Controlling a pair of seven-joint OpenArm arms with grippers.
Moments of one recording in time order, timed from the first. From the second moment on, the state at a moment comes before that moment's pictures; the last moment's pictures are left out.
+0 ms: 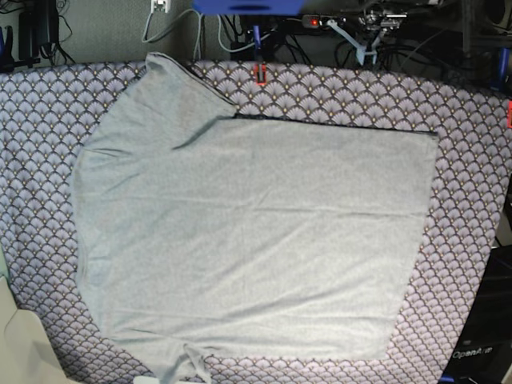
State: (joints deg) left arm 0.3 -8.5 -3.5 6.5 -5.0 -18.1 -5.3; right arm -12.8 0.8 6.4 1.4 0.0 0.8 31.5
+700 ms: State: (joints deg) left arm 35.9 -7.9 -3.6 73.5 -4.7 -8.9 2.0; right arm -24.3 2.0 6.5 1.4 -0.2 0.8 70.6
